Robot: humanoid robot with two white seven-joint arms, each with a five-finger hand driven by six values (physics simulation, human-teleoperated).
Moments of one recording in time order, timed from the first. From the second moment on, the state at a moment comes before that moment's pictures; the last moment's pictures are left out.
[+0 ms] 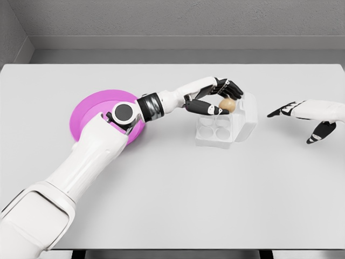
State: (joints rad) left arm -0.78 0.03 -0.71 -0.90 0.29 -0.34 -0.58; right arm -0.71 -0.96 0.78 -1.18 0.18 -0.61 0.61
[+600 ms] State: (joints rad) left arm -0.79 0.07 -0.71 -0.93 0.30 -0.38 -0.59; right arm -0.69 -0.96 0.78 -1.18 0.18 -0.61 0.61
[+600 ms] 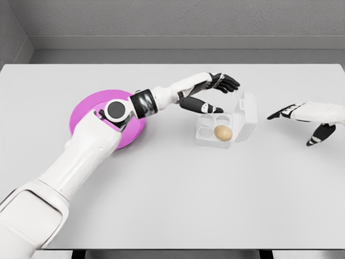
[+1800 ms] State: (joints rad) left arm -0.75 0.82 -0.65 -1.63 0.22 -0.47 -0.61; right arm -0.74 -0.91 0.73 -1.44 0.17 -0.61 0.61
